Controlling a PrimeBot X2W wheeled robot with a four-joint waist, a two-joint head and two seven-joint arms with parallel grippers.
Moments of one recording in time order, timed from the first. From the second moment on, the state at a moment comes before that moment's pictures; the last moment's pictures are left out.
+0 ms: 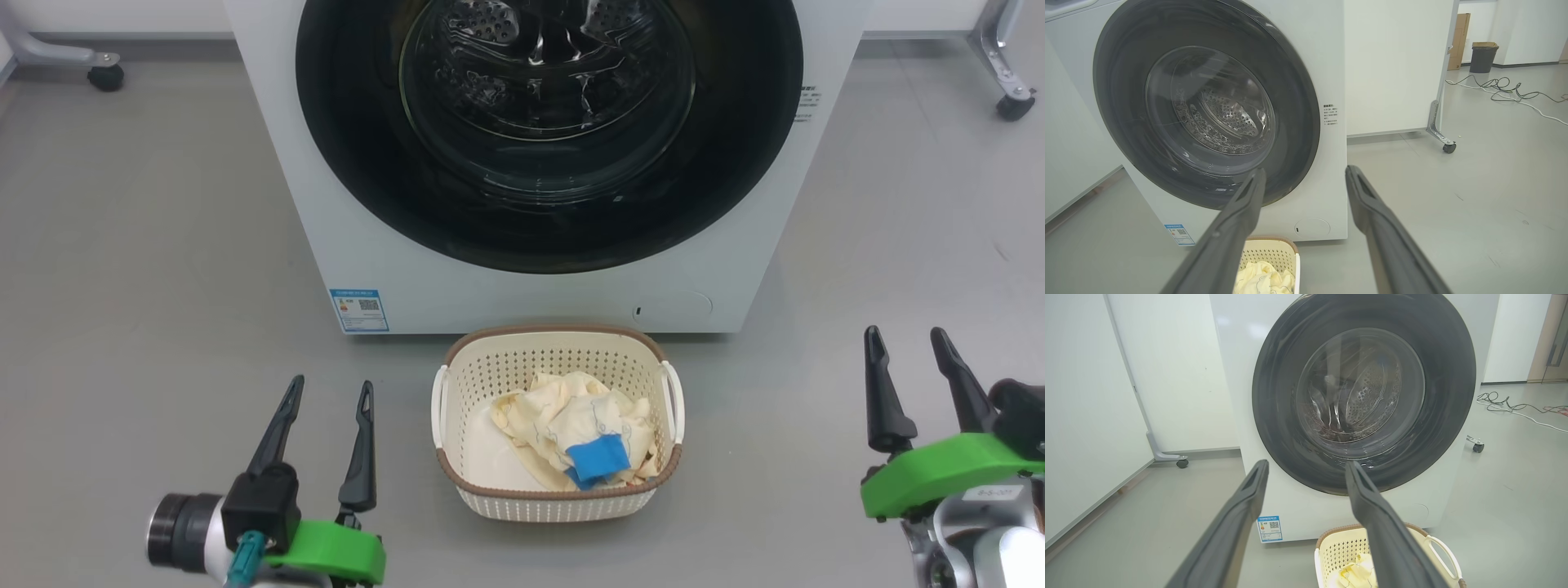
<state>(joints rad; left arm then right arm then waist) -0.10 0.07 -0.23 0.19 -0.06 0.07 -0.25 0.02 -0.03 -0.12 -0.01 0.17 0.13 -0.03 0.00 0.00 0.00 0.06</state>
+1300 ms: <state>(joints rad) -0.10 0.05 -0.23 0.26 -0.15 0.02 -0.25 0.04 -0.03 -0.12 -0.01 0.21 0.13 -0.03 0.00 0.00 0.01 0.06</state>
